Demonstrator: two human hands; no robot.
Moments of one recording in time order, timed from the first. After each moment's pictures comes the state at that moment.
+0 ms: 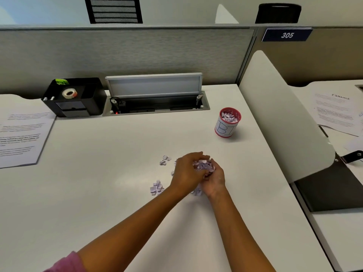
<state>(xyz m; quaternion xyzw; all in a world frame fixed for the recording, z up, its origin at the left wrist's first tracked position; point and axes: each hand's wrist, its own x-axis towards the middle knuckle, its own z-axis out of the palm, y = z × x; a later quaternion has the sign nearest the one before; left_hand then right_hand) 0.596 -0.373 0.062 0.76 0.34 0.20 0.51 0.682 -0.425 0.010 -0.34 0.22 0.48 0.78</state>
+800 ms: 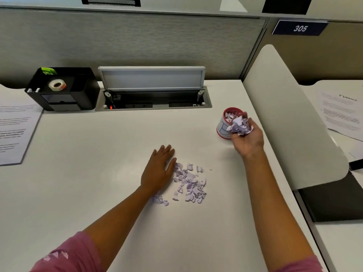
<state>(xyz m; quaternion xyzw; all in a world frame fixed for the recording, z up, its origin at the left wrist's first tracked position) 0.568 -0.275 -0.040 0.88 0.33 0.14 0.31 0.824 -0.389 0.080 -0.32 0.11 0.37 0.87</state>
